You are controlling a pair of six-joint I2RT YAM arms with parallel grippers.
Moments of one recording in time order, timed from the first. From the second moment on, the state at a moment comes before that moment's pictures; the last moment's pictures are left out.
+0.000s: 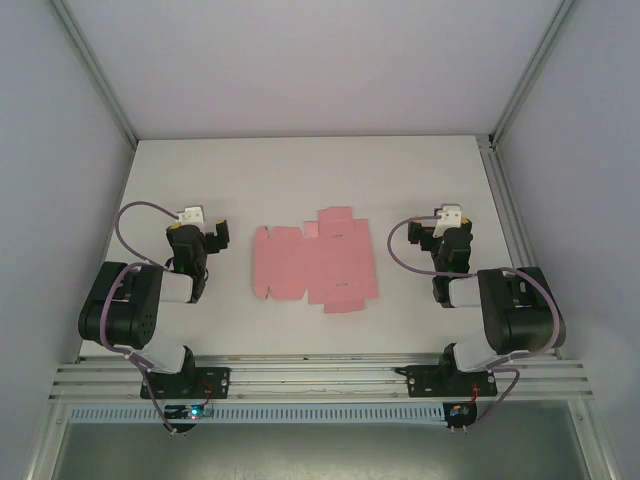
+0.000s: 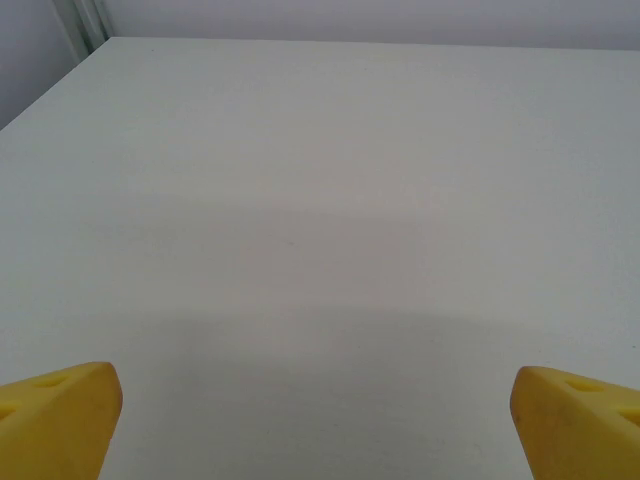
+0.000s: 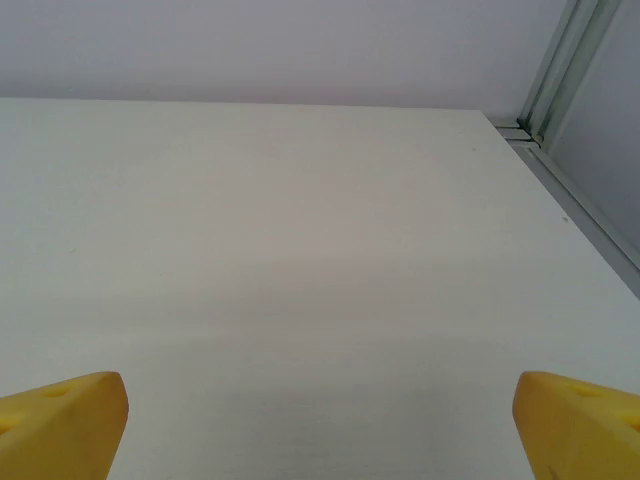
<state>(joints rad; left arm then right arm) -0.02 1.56 0.38 0.81 -0.15 -0.06 0.03 1.52 0.31 0.94 0.10 0.00</state>
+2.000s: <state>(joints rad) -0.07 1.58 0.74 -0.16 0.58 -0.51 0.40 1.69 0.87 -0.09 -0.26 0.46</state>
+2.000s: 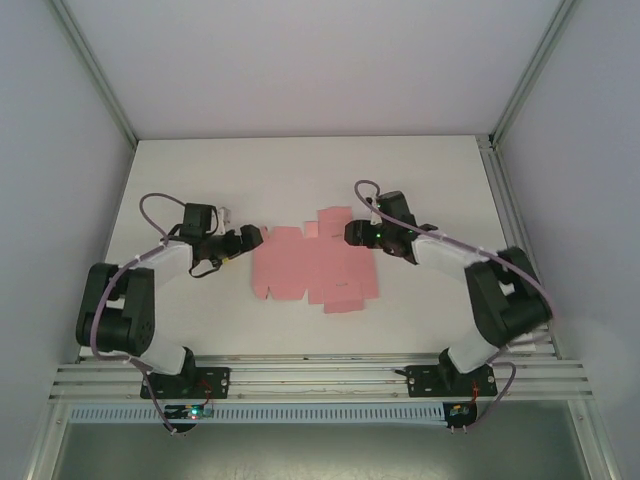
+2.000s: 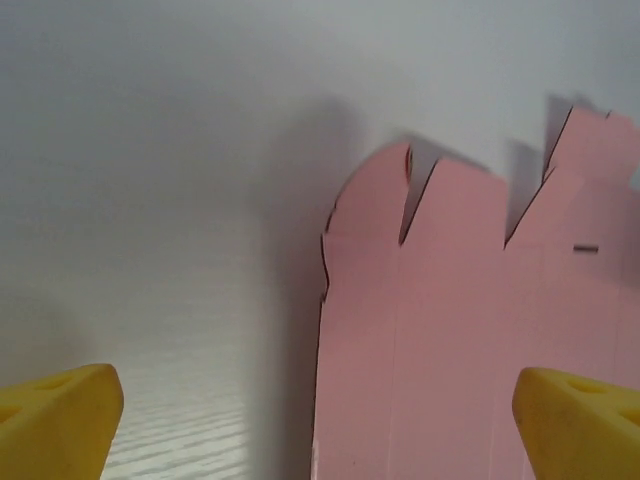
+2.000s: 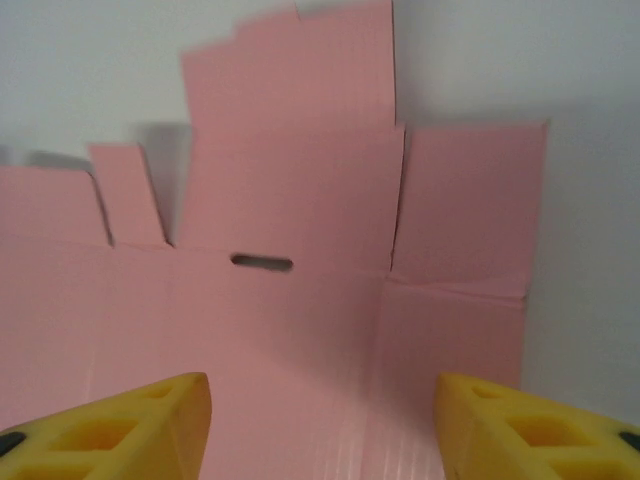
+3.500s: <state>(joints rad) -0.20 1.36 0.78 0.31 1.04 -0.50 0.03 1.50 0.42 0.59 -0.92 0.44</state>
